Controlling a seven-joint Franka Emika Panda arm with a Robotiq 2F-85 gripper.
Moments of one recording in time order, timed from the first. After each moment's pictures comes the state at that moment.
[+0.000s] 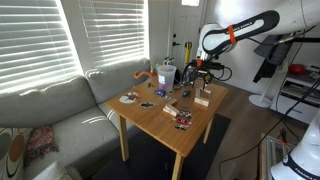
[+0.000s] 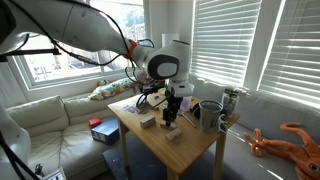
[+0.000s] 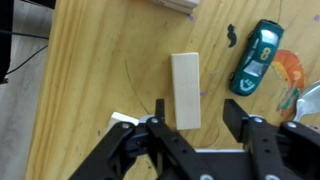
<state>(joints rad) -0.13 0.01 -0.15 -2.07 0.09 2.05 0.99</state>
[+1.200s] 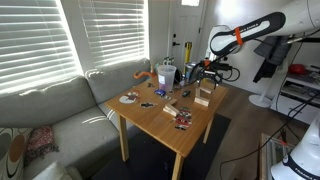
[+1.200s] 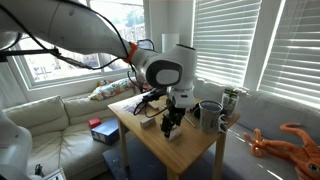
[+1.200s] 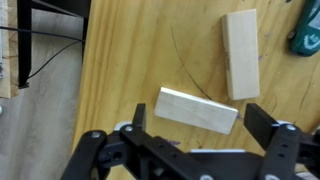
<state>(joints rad) -0.19 -0.04 -0.19 -2.15 0.08 2.06 0.99</state>
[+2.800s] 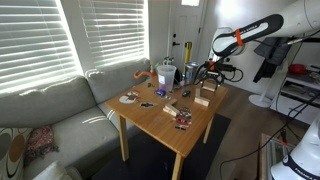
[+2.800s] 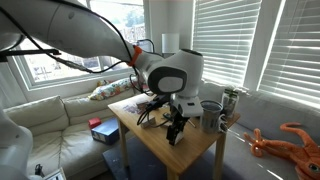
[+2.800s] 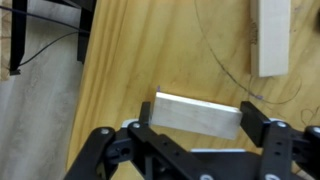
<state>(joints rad) -0.21 -0.03 -0.23 -2.17 0.10 2.09 0.85</state>
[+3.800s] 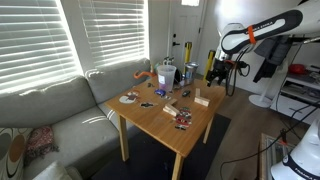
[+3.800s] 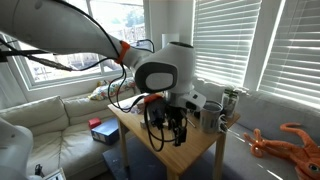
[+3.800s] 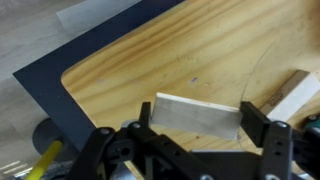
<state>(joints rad) -0.23 -0.15 -0.23 -2.27 0.06 2.13 0.07</state>
